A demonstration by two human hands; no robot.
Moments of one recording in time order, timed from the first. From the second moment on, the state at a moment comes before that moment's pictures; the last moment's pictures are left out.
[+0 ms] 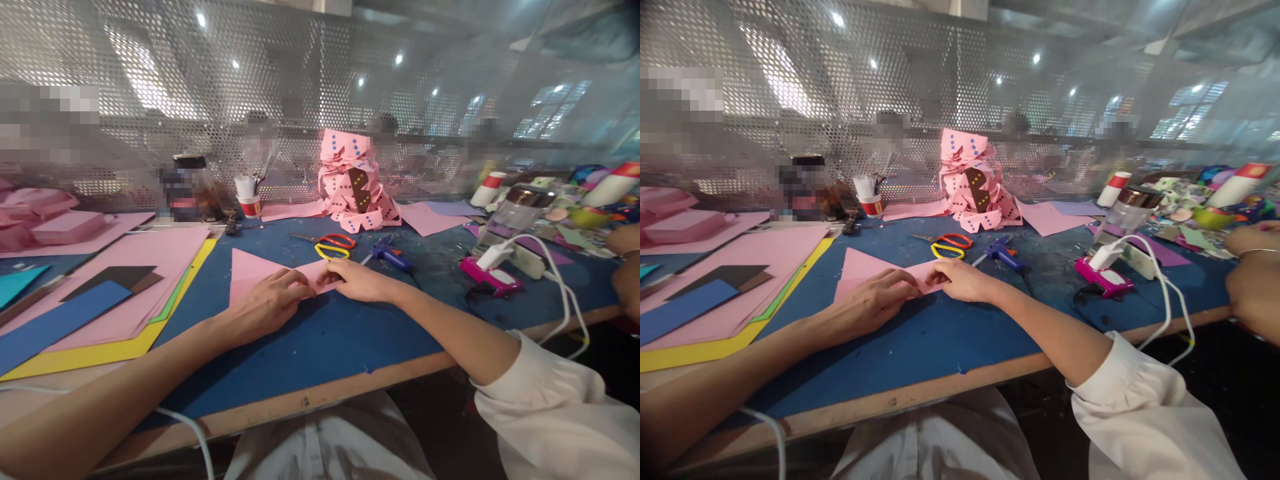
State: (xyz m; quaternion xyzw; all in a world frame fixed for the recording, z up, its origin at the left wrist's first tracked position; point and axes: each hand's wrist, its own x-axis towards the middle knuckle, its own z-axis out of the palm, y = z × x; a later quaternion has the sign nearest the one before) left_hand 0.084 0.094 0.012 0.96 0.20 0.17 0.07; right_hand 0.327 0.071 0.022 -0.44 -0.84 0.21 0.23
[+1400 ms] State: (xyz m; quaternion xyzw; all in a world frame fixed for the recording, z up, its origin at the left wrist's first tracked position) left_hand 0.054 0.097 0.022 0.97 0.17 0.14 0.07; right_hand 0.327 0.069 0.022 -0.45 -0.83 0.23 0.23
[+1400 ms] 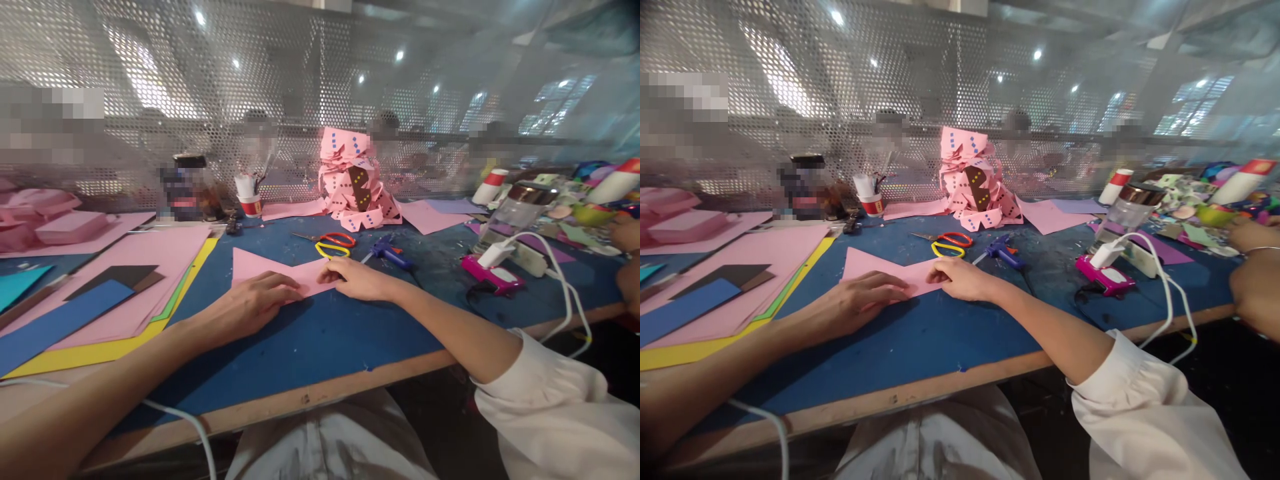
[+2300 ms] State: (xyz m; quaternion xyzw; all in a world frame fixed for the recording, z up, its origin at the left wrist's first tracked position) left_hand 0.046 0.095 0.026 0.97 0.18 0.13 0.06; right_hand 0.326 0.070 0.023 -0.45 -0.83 0.22 0.22
